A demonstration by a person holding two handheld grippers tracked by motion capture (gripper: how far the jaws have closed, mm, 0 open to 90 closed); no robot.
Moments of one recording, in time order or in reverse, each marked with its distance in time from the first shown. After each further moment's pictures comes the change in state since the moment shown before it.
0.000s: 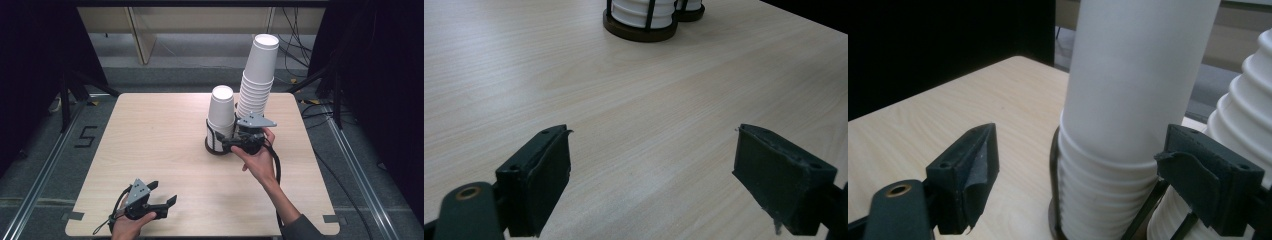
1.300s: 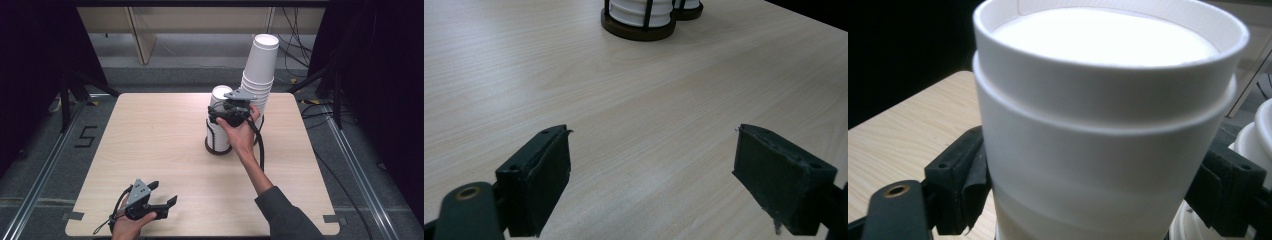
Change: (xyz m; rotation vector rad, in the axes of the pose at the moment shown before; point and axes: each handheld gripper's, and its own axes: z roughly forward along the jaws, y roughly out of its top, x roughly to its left) left arm -0.001 0.000 0.000 0.008 -0.003 0.013; right arm -0.013 0.045 0.061 0.040 -0.189 0.080
